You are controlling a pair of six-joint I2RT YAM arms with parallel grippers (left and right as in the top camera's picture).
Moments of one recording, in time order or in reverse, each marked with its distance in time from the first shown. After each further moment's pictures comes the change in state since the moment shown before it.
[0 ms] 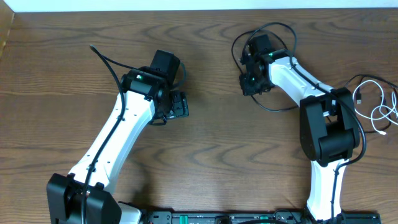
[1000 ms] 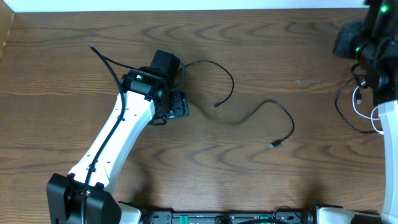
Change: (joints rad) left arm 0.000 0.000 0.000 0.002 0.000 0.000; right arm -0.330 -0.721 0.106 -0.105 0.169 0.072
